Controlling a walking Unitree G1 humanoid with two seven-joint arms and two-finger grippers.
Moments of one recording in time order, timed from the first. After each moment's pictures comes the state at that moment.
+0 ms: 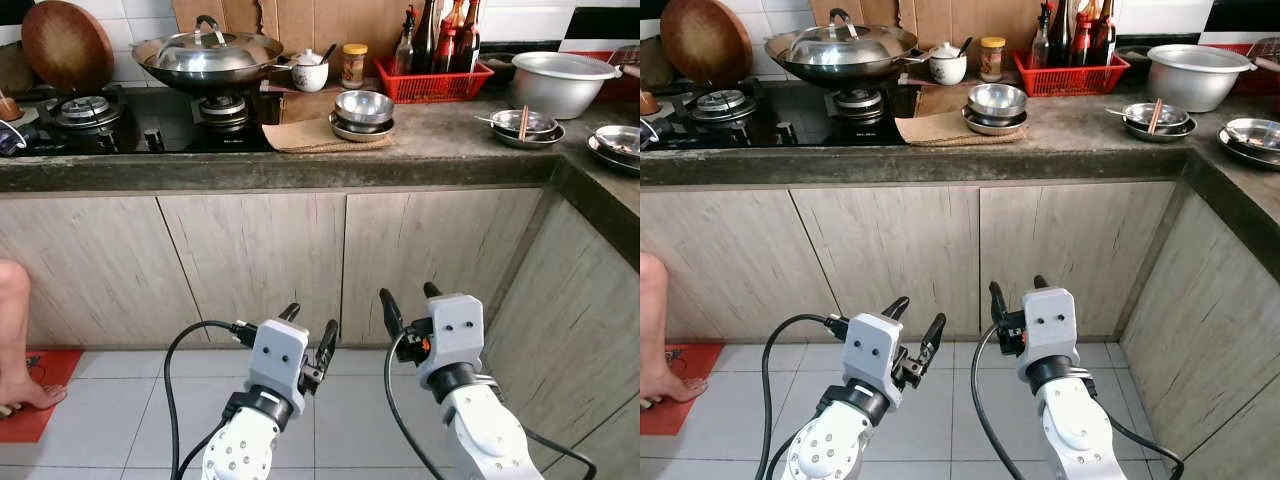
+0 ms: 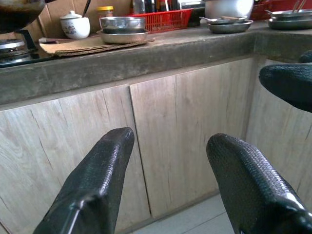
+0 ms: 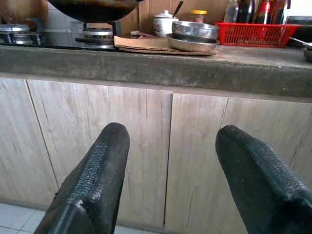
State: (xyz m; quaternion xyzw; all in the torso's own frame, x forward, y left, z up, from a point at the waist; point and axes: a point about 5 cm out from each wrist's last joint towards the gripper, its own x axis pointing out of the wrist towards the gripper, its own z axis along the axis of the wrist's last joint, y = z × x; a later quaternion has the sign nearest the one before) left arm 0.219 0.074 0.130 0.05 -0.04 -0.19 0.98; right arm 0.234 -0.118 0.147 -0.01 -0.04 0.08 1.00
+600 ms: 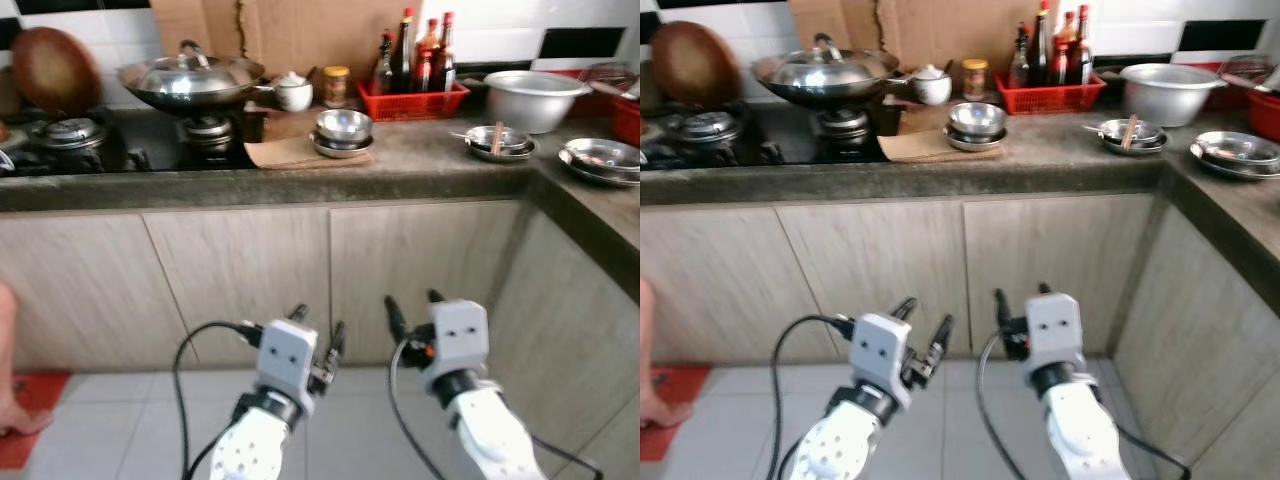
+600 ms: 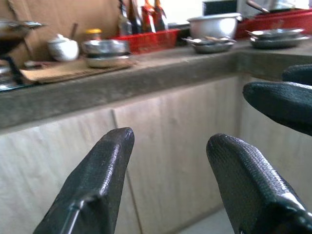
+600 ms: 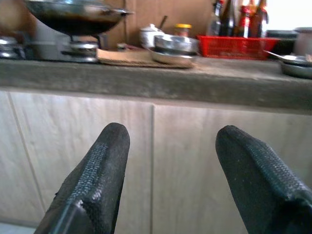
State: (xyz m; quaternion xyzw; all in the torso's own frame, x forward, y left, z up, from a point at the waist) left arm 0.217 0.067 0.132 0.05 -0.04 -0.20 0.98; right arm 0.233 -0.121 0.142 -0.02 -0.03 0.07 1.00
